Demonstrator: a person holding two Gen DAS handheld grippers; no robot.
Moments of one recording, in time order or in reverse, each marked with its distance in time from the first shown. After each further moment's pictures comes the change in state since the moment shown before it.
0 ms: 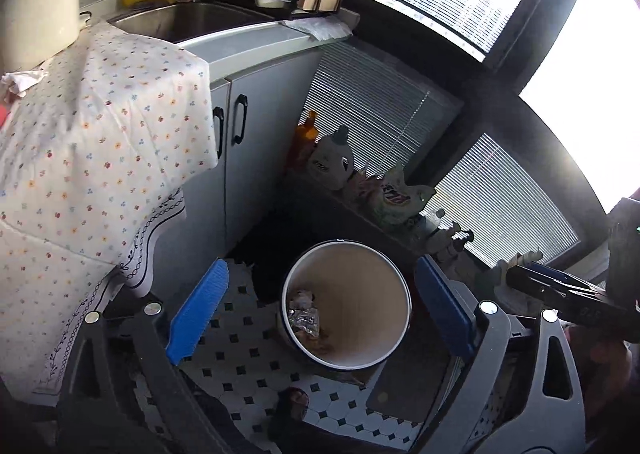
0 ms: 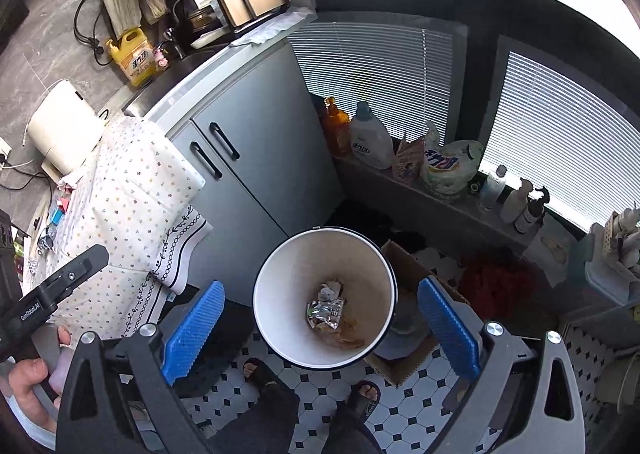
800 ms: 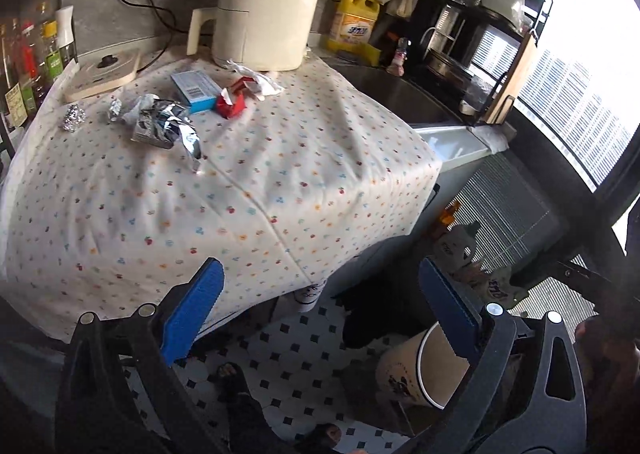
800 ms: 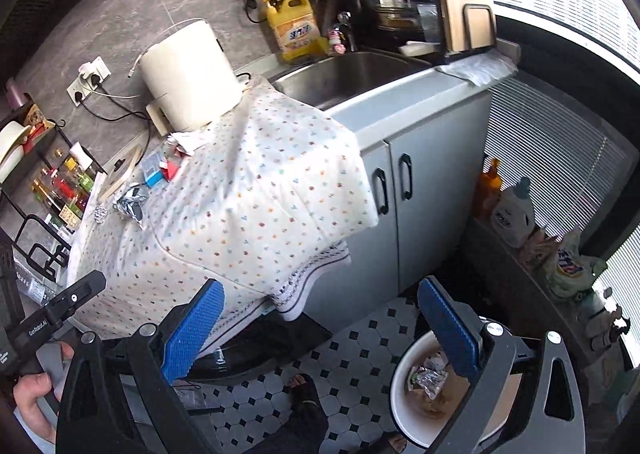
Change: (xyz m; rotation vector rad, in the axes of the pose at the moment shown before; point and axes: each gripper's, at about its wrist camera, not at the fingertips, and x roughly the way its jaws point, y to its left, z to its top) left arm -0.146 0.180 -0.015 -0.336 -0.226 0.373; right arm 0.037 0.240 0.056 -0.350 -0.038 0.307
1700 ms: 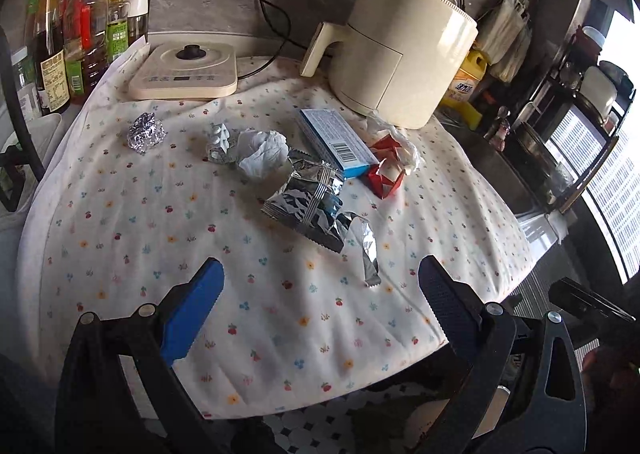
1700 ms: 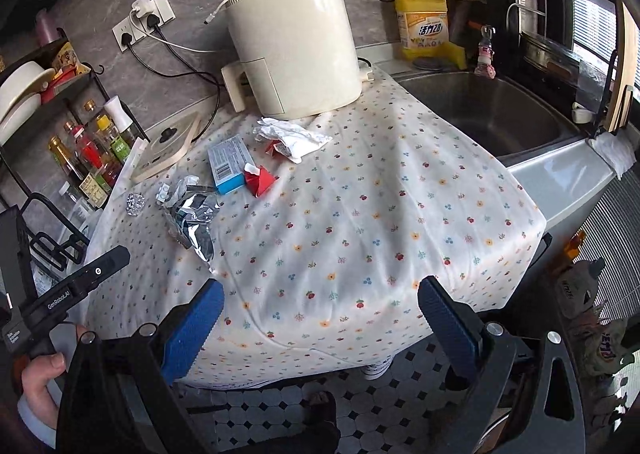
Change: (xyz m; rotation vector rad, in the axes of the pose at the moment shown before) left arm 0.051 0.169 0.084 -0.192 -0.046 0.088; right arm 0.123 0.179 0.076 -0.192 0.071 0.073
